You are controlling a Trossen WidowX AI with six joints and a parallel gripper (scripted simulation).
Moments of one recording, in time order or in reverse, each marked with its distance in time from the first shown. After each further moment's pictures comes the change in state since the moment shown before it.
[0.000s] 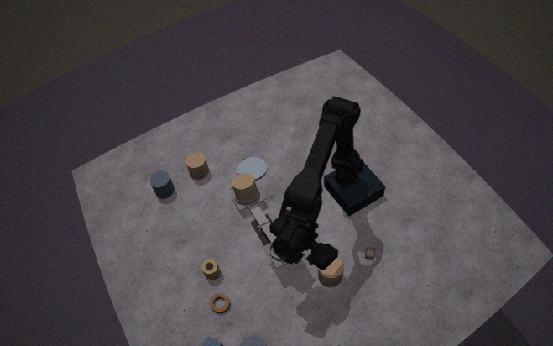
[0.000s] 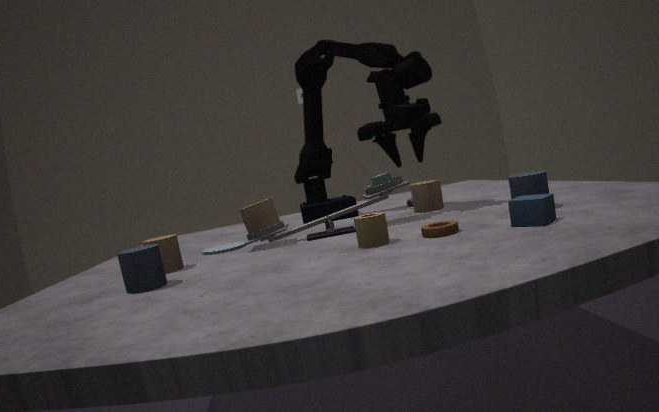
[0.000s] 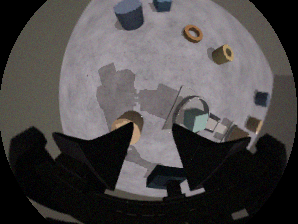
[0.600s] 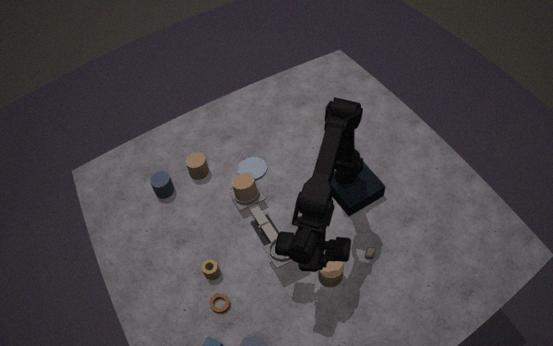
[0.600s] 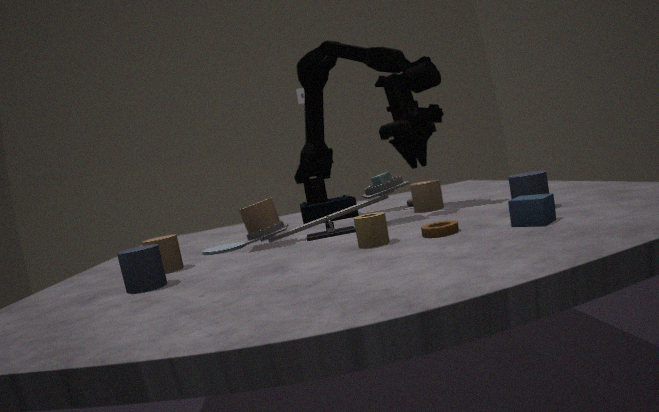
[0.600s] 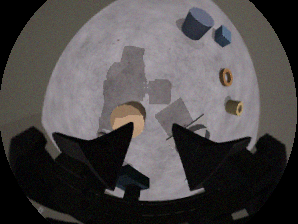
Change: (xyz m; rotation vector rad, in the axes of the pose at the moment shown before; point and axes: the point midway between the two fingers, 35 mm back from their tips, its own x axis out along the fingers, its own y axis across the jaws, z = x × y) arm 0.010 0.027 -0.008 -0.592 -0.014 0.010
